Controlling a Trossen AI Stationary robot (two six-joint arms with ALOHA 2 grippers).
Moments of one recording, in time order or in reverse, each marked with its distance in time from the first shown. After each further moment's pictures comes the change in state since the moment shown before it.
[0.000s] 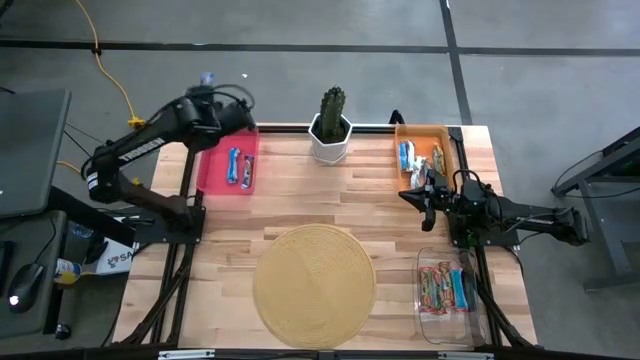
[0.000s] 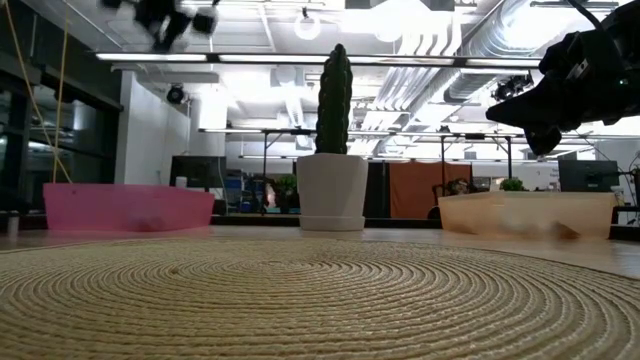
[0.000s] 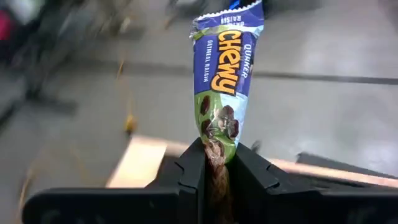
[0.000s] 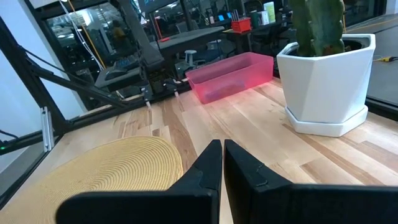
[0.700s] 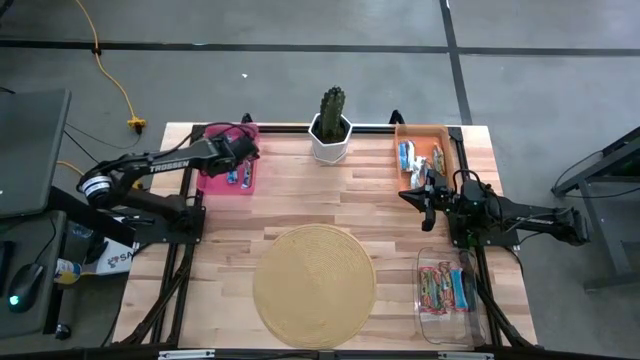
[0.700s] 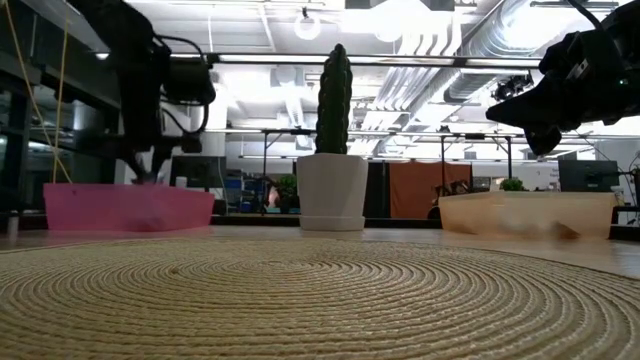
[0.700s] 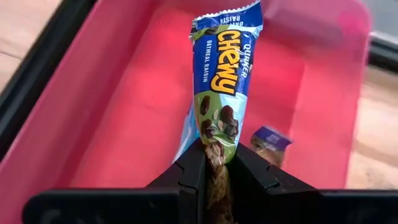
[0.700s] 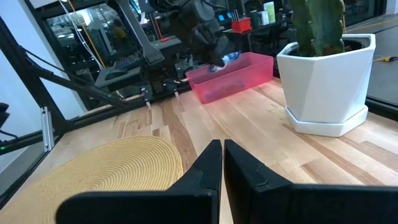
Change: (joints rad) left arm 0.180 -0.054 -0.836 0.798 0.502 -0.107; right arm 0.000 0.000 0.000 0.000 0.000 0.000
